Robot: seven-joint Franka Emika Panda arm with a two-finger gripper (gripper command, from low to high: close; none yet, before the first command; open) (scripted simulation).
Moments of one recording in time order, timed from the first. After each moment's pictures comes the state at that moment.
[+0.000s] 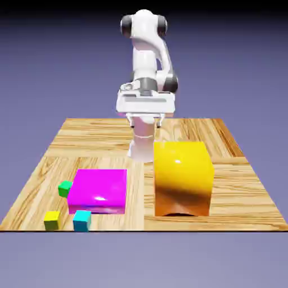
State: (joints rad) arm 0.00 -0.53 -0.01 -2.77 0.01 3.01 0.72
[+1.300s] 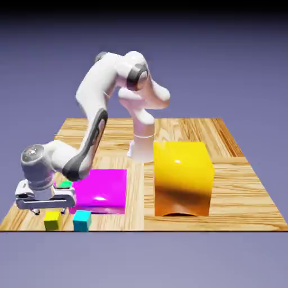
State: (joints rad) arm -0.26 0.80 -0.32 -1.74 0.18 2.35 0.07
